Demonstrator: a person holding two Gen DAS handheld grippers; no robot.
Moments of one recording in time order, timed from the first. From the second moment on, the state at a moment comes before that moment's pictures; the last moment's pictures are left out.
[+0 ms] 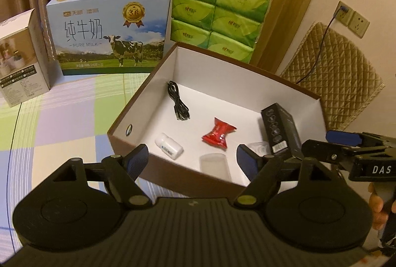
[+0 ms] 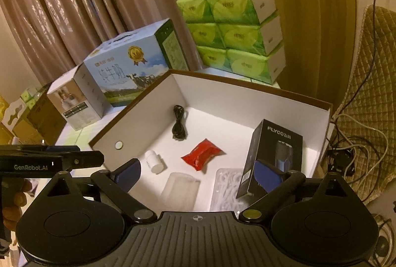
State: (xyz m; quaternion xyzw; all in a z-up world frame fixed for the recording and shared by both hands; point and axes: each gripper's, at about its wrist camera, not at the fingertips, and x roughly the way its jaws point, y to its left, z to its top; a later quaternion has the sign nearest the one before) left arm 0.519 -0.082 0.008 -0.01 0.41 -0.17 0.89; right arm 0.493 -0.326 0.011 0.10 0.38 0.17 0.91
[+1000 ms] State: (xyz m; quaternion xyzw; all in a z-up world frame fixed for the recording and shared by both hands) left arm 0.374 0.025 0.006 -0.03 0.43 -0.13 0.89; right arm 0.370 -0.285 0.001 0.10 0.41 0.16 0.89
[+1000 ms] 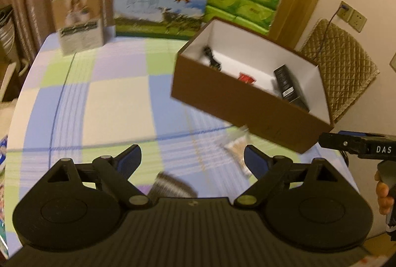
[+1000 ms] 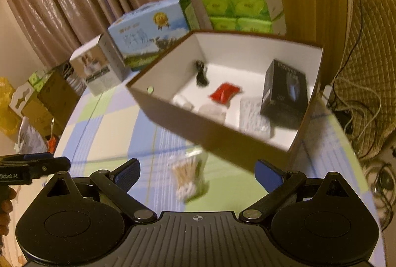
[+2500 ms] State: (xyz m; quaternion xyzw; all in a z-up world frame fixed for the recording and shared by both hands) left arm 0.329 0.165 -0.084 -0.02 0.52 -0.05 0.85; right arm 0.336 -0.082 -0.094 0.08 0.53 0.23 0.81
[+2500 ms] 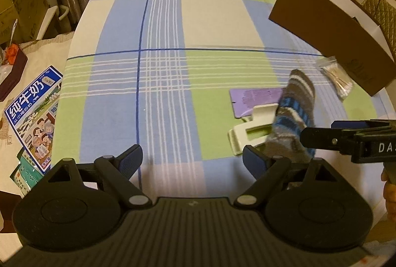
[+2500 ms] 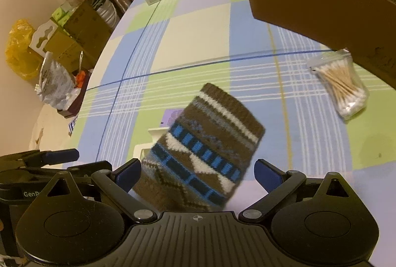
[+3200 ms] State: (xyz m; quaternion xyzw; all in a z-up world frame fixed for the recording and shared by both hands) left arm 0.336 0.158 -0.090 -0.01 0.52 -0.09 0.85; right arm 0.327 -0.082 -0.092 0.02 0.52 0.26 0.82
